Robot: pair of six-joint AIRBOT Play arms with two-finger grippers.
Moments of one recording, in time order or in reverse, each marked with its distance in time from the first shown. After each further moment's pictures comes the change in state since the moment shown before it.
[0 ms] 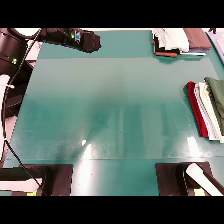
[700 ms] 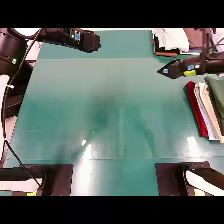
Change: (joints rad) left arm 0.000 0.000 0.000 -0.001 0.003 0.000; right arm 0.774 -0.152 0.005 0.081 -0.060 0.005
